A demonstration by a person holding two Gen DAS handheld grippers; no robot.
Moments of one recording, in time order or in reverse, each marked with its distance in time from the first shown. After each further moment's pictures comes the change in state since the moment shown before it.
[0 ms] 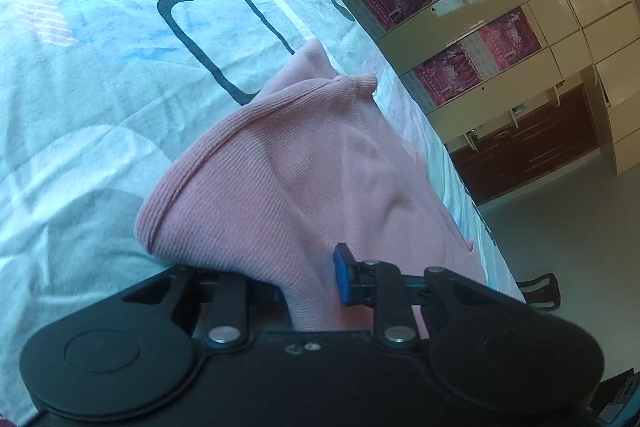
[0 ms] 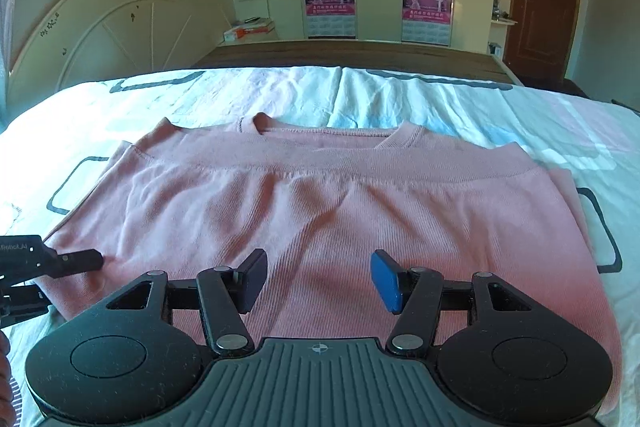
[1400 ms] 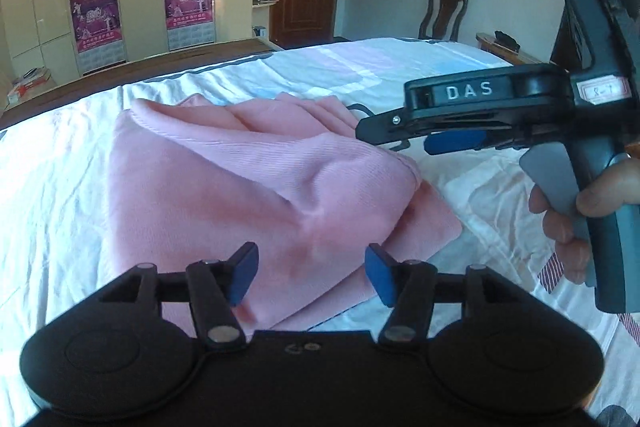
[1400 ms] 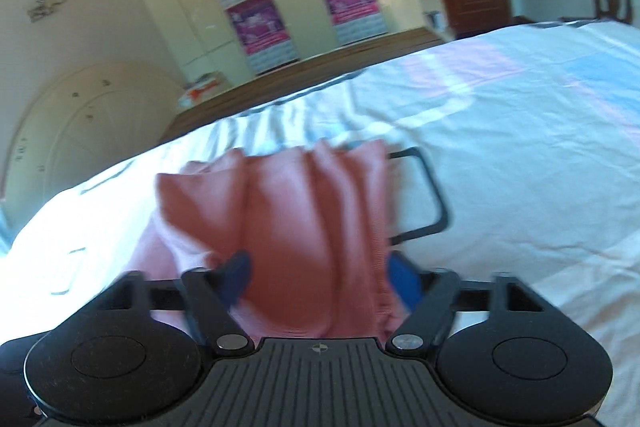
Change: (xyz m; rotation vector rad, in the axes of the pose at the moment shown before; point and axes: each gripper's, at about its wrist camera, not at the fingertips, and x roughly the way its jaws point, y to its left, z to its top) left arm 0.013 -0.238 -0.207 1.115 0.169 -0.088; right arm -0.087 -0.201 -0.026 0.341 -0.074 0.098
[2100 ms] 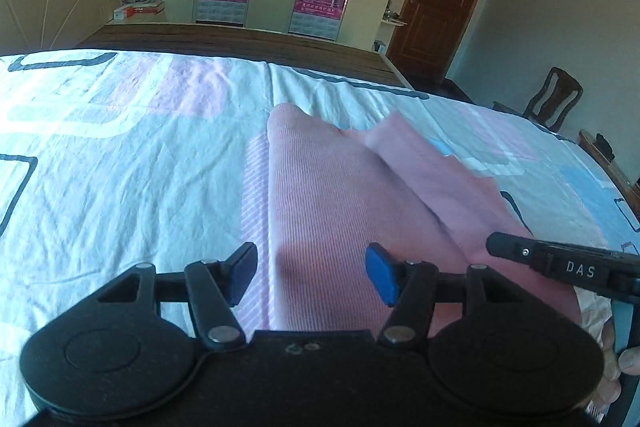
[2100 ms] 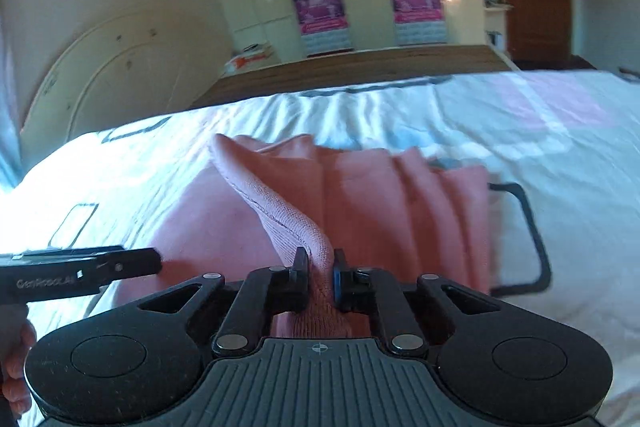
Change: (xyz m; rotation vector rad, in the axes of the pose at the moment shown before) left arm 0.020 0.113 0.033 -0.367 -0.021 0.167; right arm 0.063 0.034 0.000 -0.161 0.048 0.014
